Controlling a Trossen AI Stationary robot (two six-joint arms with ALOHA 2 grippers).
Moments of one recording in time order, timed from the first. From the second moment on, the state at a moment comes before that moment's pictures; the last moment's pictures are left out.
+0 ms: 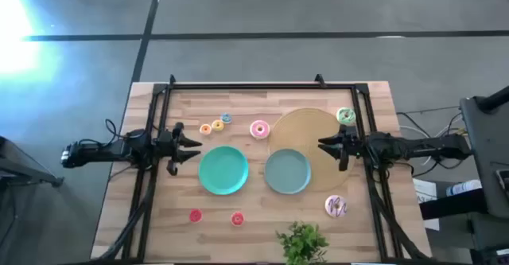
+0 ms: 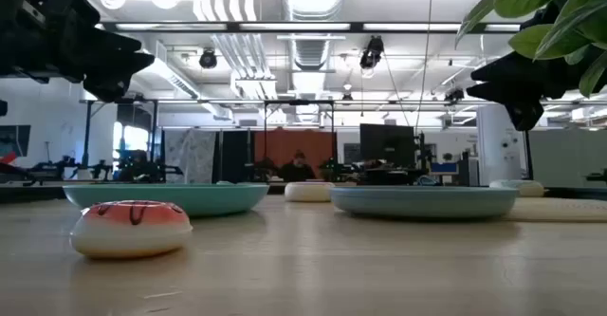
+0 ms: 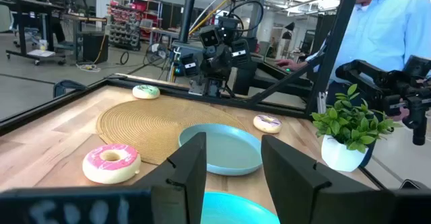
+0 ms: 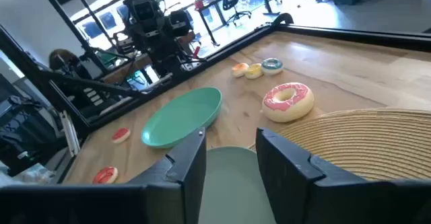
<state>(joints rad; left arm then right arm) 0.02 0.04 0.01 0.03 0.02 -0.18 0.06 0.16 0.01 0.03 0.24 0.52</state>
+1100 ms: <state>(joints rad) 0.02 0.04 0.01 0.03 0.02 -0.18 0.06 0.16 0.01 0.03 0.24 0.52</state>
